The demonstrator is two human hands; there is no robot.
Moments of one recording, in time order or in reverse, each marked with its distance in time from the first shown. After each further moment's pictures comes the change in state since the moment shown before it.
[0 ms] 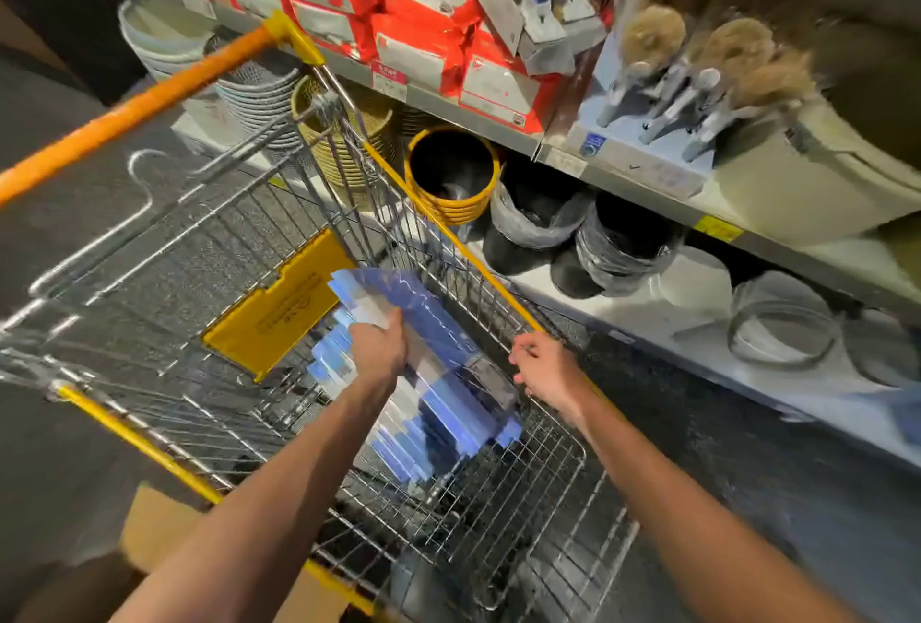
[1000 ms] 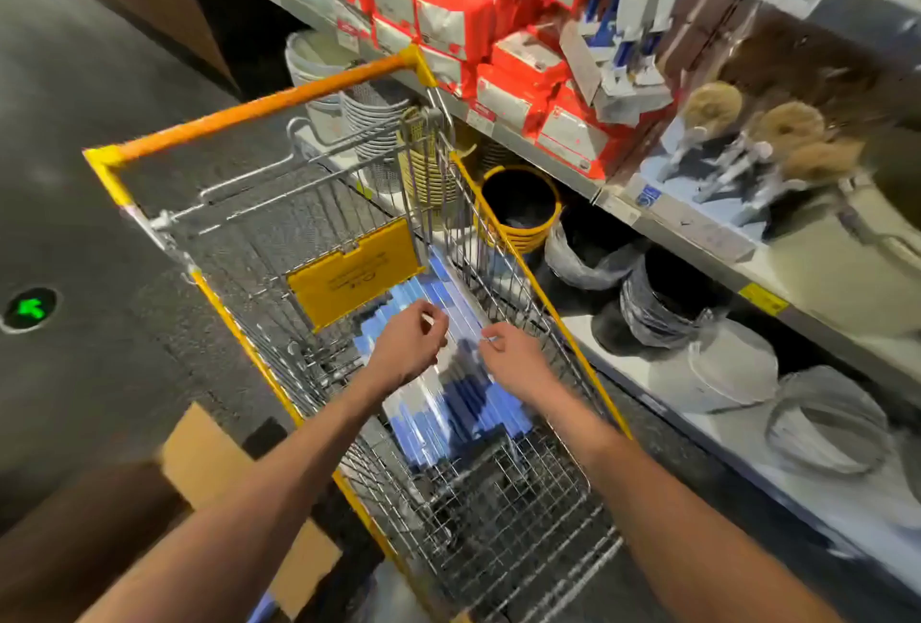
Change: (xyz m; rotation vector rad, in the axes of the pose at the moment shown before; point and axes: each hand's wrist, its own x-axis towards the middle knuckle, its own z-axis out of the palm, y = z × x) left_hand -0.103 -0.008 -0.064 0.290 -0.158 0.491; right_hand -0.055 -0.037 0.037 -0.216 -0.122 -0.343
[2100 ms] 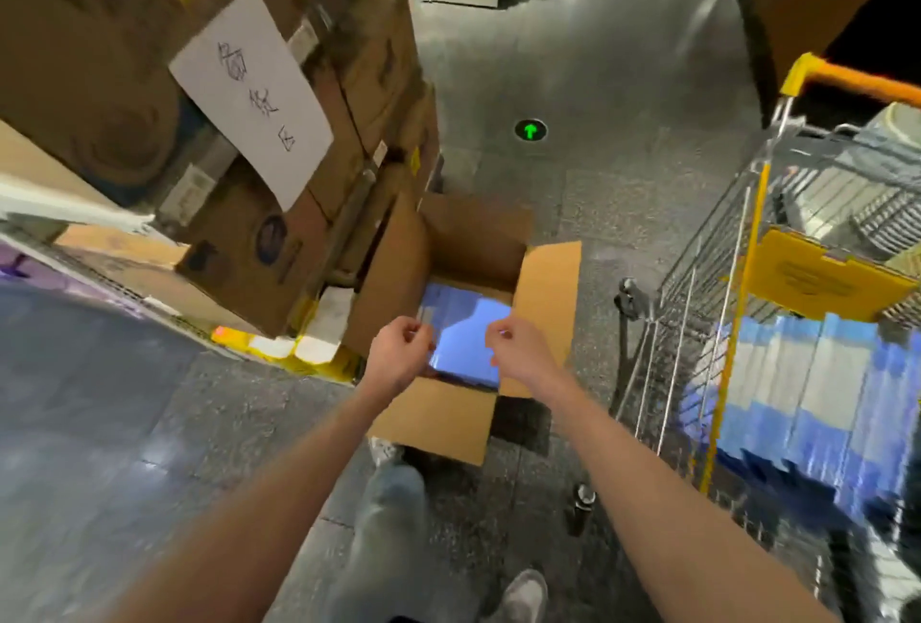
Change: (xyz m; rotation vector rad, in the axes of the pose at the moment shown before) left_hand -0.562 -0.251 0.004 -0.572 1.062 -0.744; right_hand -0.328 -0.019 0.364 -0.448 -0.789 -0.570
